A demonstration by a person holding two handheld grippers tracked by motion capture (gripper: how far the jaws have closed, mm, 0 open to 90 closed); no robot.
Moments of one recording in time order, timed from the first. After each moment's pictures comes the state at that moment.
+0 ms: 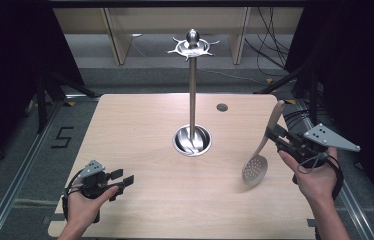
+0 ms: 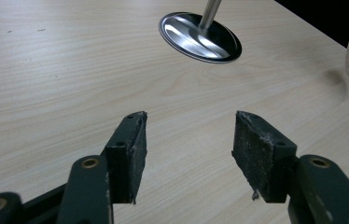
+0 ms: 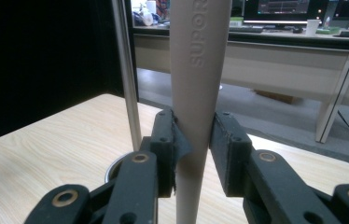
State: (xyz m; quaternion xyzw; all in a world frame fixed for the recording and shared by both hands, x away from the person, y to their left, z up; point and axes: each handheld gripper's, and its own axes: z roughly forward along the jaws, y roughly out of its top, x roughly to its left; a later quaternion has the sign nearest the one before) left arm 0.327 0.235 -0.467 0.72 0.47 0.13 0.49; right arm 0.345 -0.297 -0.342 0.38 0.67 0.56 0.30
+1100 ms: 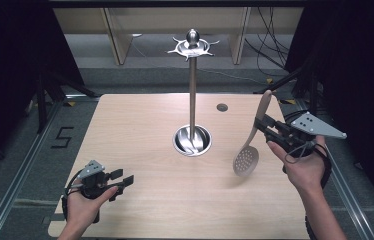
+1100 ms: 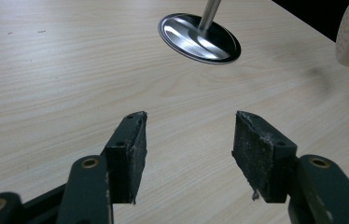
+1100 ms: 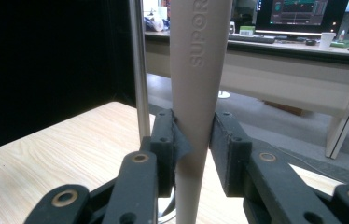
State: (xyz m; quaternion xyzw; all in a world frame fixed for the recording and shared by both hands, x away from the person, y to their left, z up) left arm 0.326 0.235 -0.466 0.72 0.46 0.13 0.50; right arm 0.362 -0.270 -0.326 0.36 0.68 0.57 0.29
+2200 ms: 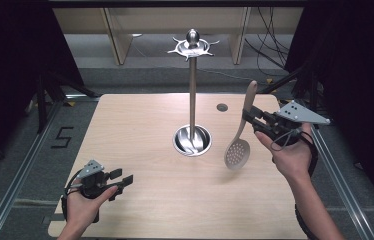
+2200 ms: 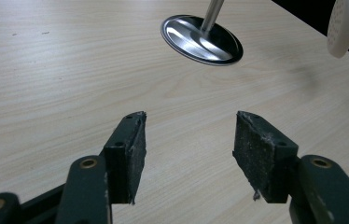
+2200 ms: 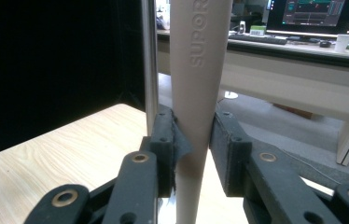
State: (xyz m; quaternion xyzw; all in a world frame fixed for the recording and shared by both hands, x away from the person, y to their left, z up) left arm 0.326 0.237 -0.465 0.72 0.47 0.14 0.49; right arm 0.384 -0.245 -0.314 0.34 0.69 0.57 0.29
